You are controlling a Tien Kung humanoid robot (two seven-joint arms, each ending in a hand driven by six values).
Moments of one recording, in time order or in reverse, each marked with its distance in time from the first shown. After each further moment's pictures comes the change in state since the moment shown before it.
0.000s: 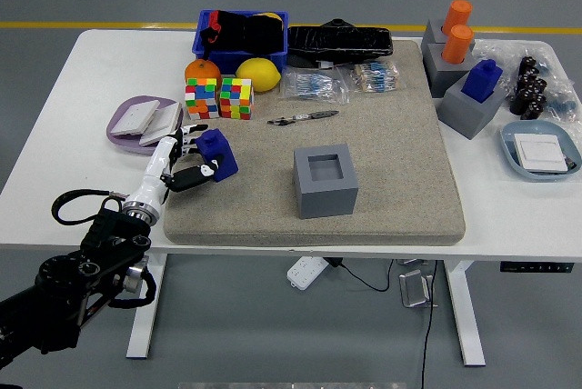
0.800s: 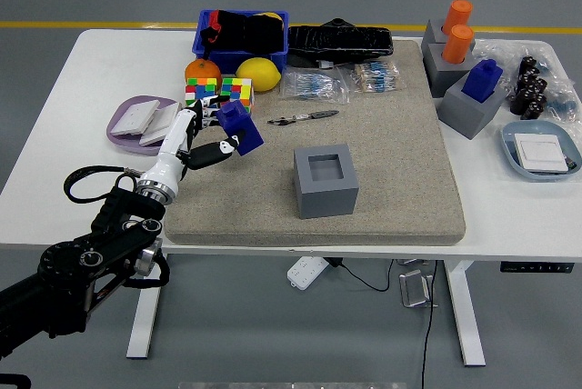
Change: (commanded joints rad) left arm -0.040 0.018 -0.079 -0.220 0.131 -0.007 0.053; right arm -0.004 0.000 0.011 0.000 -0.002 0.000 0.000
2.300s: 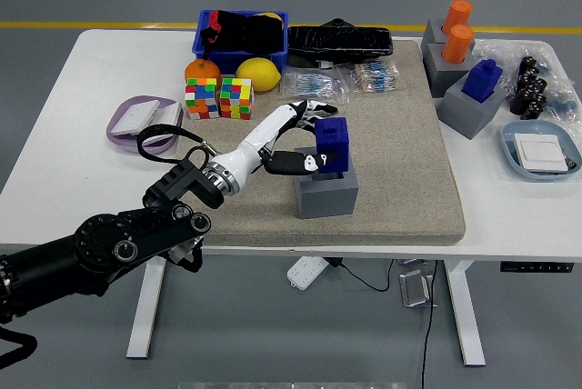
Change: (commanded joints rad) left arm -0.192 -0.020 0.264 -0.118 0.090 -0.049 0.118; right arm 0.010 -0.006 -0.022 0.000 0.018 0.001 -0.001
